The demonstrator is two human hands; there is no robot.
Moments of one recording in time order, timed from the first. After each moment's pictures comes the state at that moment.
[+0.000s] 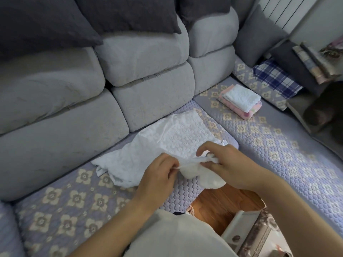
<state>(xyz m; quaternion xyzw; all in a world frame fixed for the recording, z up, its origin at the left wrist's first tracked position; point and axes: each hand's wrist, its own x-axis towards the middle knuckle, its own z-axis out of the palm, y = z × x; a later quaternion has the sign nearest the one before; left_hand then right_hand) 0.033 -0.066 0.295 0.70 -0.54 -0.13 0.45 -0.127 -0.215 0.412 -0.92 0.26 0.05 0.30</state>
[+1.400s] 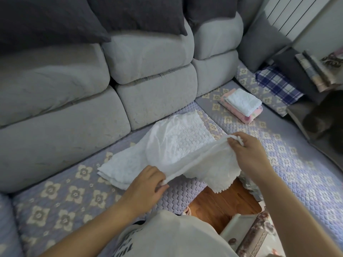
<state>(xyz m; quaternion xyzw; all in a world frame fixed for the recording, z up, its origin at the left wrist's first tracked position) 0.058 -0.028 0.240 0.70 -0.61 -0.13 0.36 -0.129 -0.225 0.412 -0.76 0.53 -0.16 0.34</state>
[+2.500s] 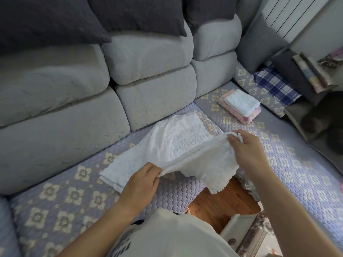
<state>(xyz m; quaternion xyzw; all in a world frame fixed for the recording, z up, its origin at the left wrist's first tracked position) 0.065 -0.029 0.247 0.74 -0.55 -0.13 0.38 -0.117 -0.228 0.405 -0.71 0.56 -0.21 0.37</state>
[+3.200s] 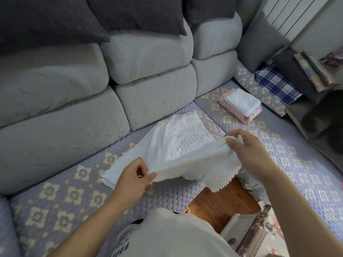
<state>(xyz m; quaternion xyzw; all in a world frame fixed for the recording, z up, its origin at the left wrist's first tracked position) 0.072 -0.025 0.280 0.73 -0.26 -0.36 0.51 -0.134 -0.241 0.405 -0.76 0.51 -0.16 0.38</state>
